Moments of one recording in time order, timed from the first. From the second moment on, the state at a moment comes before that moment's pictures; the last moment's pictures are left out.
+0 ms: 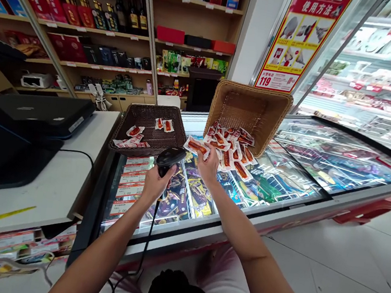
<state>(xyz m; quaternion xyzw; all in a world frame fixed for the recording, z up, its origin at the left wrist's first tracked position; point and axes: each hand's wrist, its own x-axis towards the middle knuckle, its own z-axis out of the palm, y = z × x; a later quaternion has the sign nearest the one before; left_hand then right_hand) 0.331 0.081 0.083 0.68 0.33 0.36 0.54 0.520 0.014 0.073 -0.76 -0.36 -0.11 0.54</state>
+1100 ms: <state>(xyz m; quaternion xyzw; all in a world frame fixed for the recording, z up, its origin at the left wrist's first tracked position) 0.327 0.087 0.075 0.49 0.42 0.58 0.50 0.522 0.281 0.109 -0.88 -0.45 0.02 0.14</state>
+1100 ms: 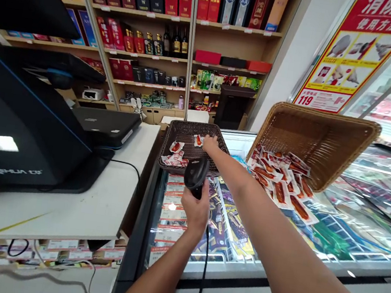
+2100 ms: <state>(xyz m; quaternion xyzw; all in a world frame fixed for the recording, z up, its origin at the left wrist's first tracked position) 0.333 0.081 0.080 0.74 0.32 0.34 0.49 0.553 -0.004 0.061 -0.65 -0.52 -0.25 0.49</state>
